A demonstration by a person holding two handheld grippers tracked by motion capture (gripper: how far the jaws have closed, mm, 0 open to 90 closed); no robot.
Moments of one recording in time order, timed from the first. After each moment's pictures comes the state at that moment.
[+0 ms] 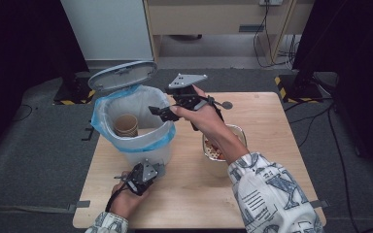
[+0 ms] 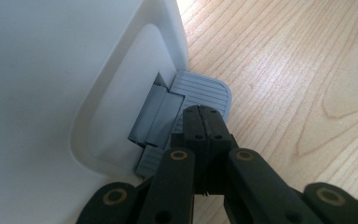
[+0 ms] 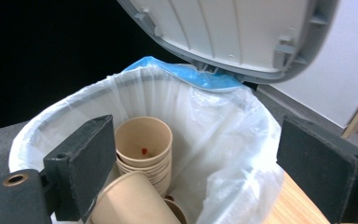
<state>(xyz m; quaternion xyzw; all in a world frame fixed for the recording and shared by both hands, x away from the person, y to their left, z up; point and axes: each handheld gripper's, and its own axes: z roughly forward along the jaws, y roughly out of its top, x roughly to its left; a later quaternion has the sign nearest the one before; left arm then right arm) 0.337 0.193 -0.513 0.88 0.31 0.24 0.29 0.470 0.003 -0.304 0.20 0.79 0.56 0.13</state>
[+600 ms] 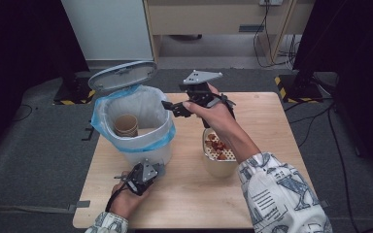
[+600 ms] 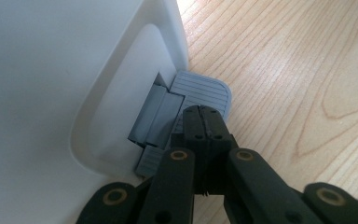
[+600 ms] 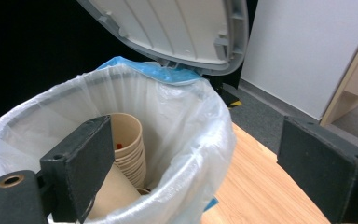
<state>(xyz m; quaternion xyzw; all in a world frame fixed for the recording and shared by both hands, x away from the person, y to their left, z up) 0.337 0.193 -0.514 0.87 0.31 0.24 0.29 0.477 -0.029 -0.302 0.23 0.78 0.56 0.15</state>
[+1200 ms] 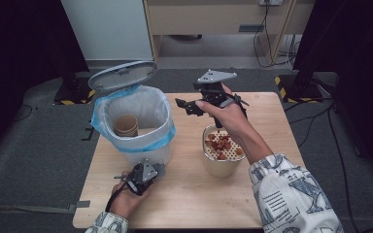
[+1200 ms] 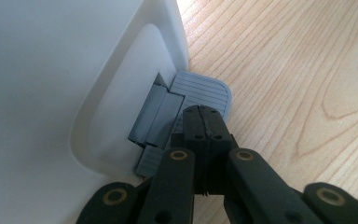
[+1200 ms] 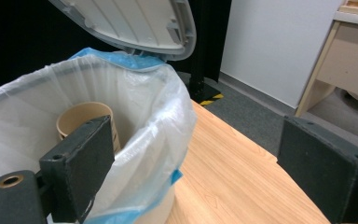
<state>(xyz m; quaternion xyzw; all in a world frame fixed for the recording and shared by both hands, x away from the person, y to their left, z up) 0.337 0.193 -0.514 0.87 0.31 0.24 0.29 0.481 -0.063 -0.306 0.26 0.77 0.55 0.18</state>
